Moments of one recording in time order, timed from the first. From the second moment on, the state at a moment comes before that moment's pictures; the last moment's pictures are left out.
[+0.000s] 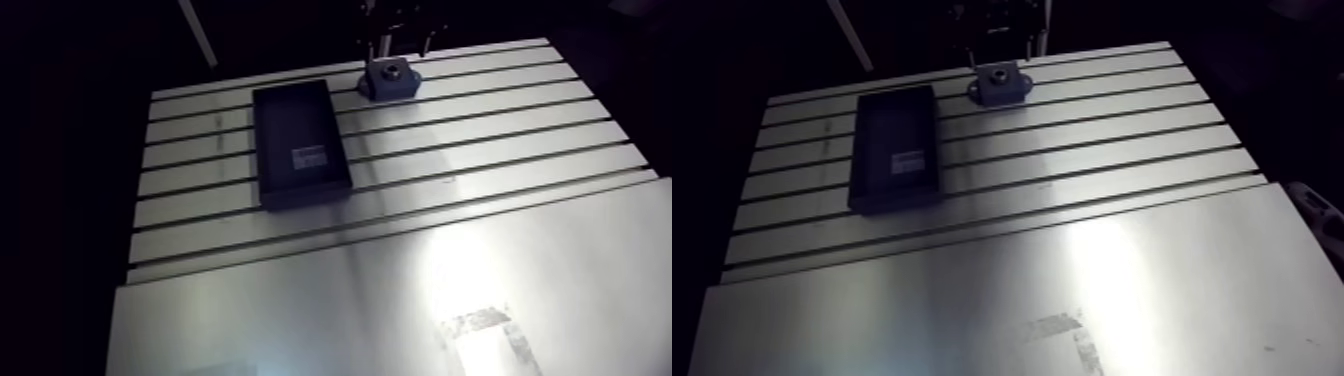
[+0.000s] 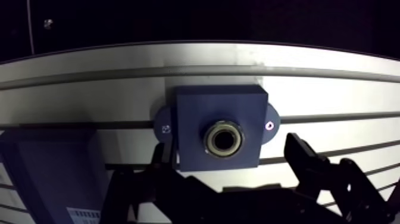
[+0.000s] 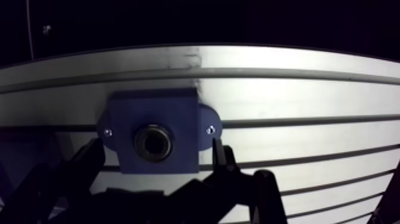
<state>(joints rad) -0.22 -0.94 1.50 -2.09 -1.63 -1.79</state>
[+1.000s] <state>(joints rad) -0.22 -0.96 1.40 -1.94 -1.62 -1.78</state>
